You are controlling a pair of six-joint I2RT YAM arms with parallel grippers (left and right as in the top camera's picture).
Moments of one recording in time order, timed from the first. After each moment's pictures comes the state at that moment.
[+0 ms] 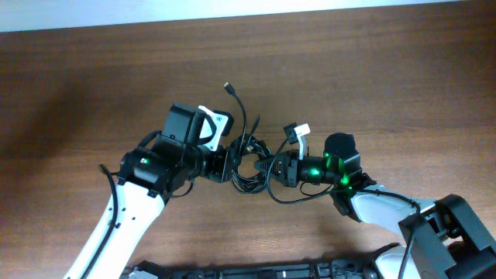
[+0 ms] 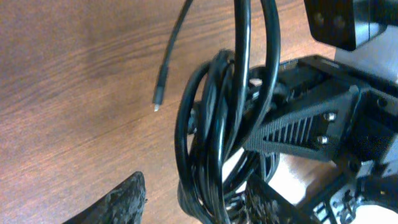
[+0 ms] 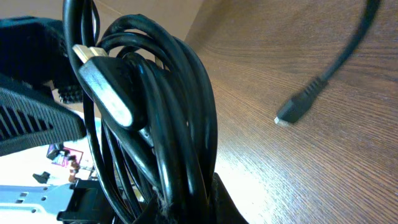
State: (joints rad) left arm -0.44 1.25 1.07 -0.87 0.32 -0.15; right arm 0.39 1.50 0.36 0.82 -0.92 0.76
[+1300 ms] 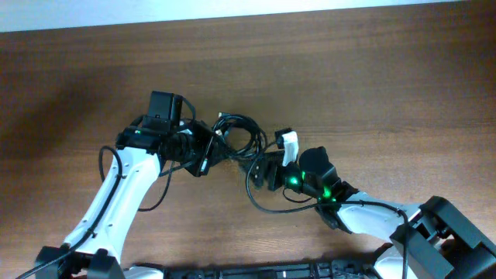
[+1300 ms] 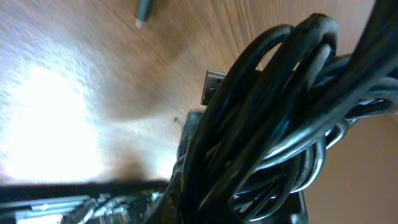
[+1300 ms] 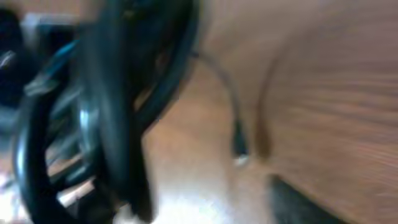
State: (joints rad) left arm -0.22 1.47 1.04 -0.78 0.68 -1.27; right arm 0.62 1.51 0.36 0.78 -0.34 0.72
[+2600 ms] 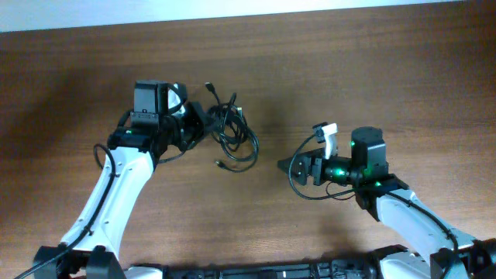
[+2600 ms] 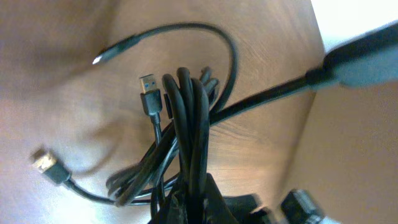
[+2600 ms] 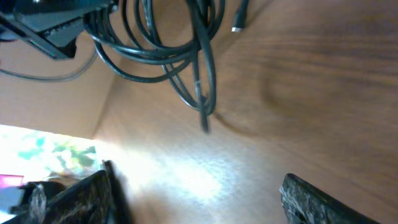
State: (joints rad) left arm -0.16 1.47 1.02 -0.48 0.57 -0.86; right arm 0.17 1.29 0.38 0.24 -0.91 0.44
